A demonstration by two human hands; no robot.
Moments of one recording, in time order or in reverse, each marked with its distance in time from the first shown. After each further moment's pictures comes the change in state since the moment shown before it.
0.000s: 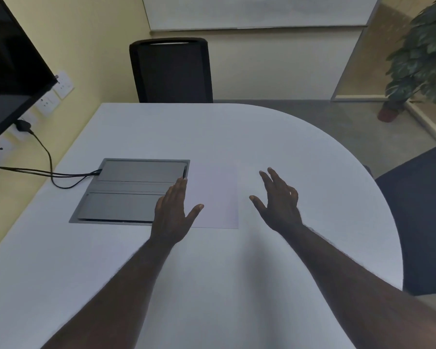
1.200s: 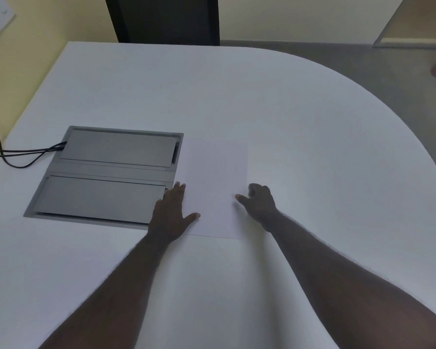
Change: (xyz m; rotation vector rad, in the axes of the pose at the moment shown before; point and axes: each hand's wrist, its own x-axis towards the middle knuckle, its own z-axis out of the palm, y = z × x) left_hand 0.084 -0.082 0.138 0.029 -0.321 -0.175; right_hand 0.110 0.026 0.159 0.521 -0.483 0.507
